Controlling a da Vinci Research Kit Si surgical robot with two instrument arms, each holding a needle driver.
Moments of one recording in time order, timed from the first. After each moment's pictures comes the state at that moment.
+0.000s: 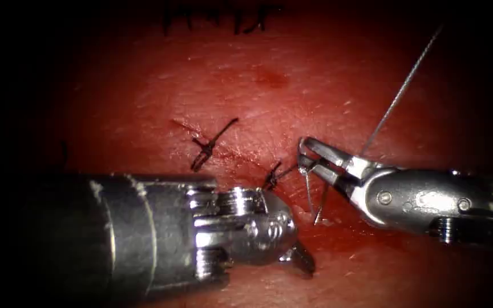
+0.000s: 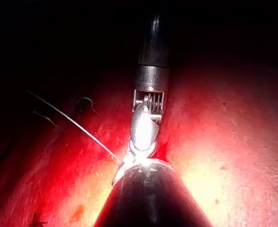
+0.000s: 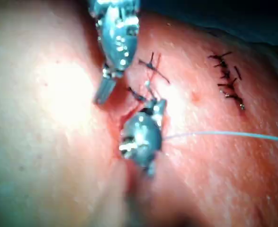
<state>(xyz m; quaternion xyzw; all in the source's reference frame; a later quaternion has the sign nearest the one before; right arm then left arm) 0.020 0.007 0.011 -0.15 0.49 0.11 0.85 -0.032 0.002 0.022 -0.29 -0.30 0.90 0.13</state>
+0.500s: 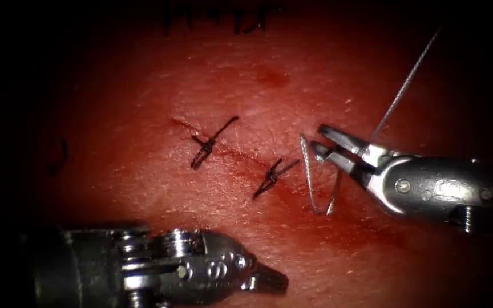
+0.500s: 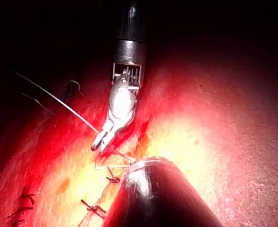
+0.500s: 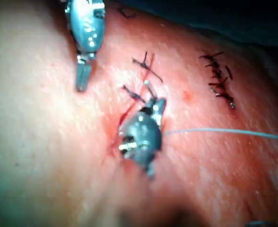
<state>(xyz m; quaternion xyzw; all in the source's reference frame) 0.019 0.009 0.010 -0.15 0.51 0.13 0.84 -0.030 0.000 0.023 -0.34 -0.21 0.90 0.19</state>
